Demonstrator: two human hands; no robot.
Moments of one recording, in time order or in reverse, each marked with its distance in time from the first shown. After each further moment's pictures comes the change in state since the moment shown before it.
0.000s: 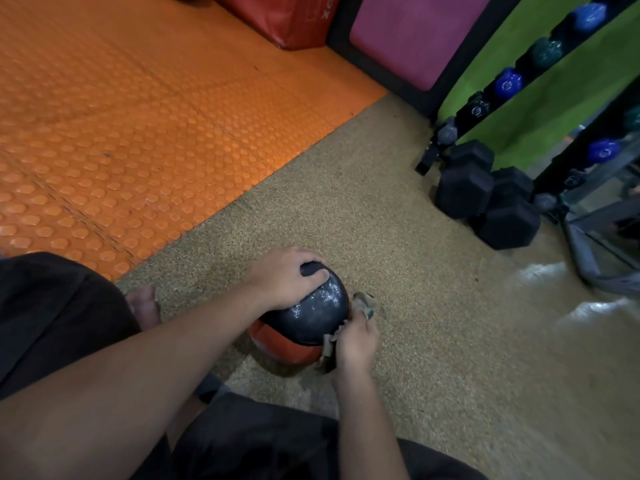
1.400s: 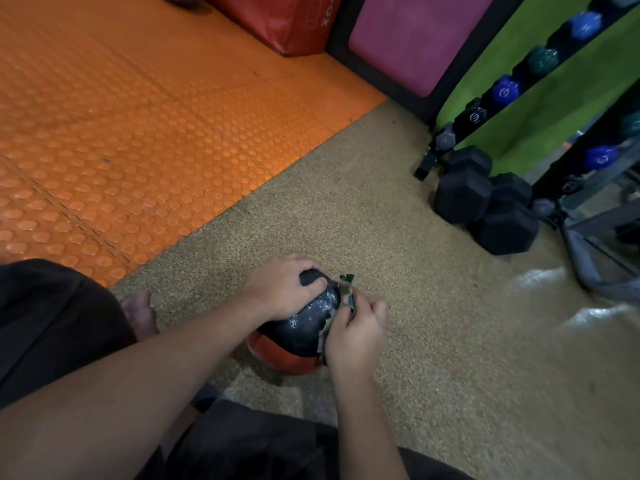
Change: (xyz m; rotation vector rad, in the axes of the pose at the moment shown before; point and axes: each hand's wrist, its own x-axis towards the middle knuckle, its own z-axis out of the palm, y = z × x) left_hand 0.003 -0.004 0.009 0.023 0.047 -0.001; right_hand 0.000 -0.009 -0.005 -0.601 0.071 -0.649
